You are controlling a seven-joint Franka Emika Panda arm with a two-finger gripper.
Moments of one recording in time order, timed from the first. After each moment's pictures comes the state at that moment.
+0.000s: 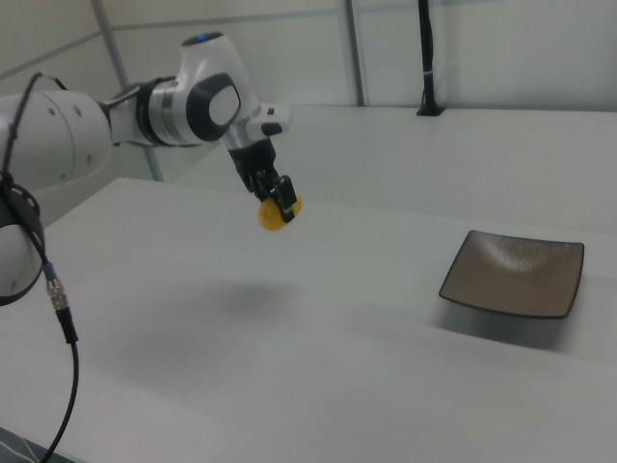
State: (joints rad) arm 0.12 0.40 0.01 -1.45 -0.11 1.99 0.43
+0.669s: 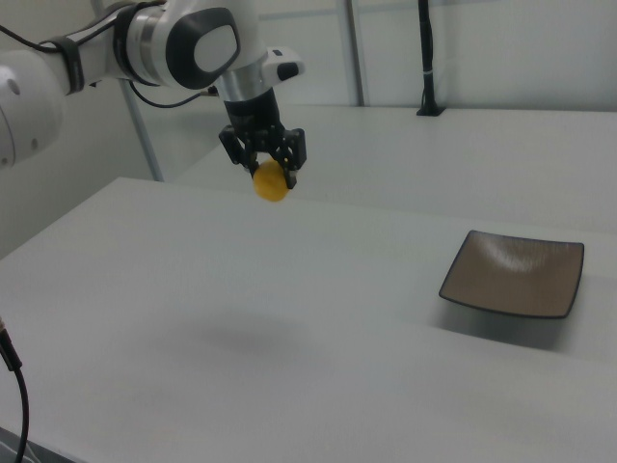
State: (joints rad) arm -0.02 0.19 0.01 -1.46 0.04 1.78 -0.21
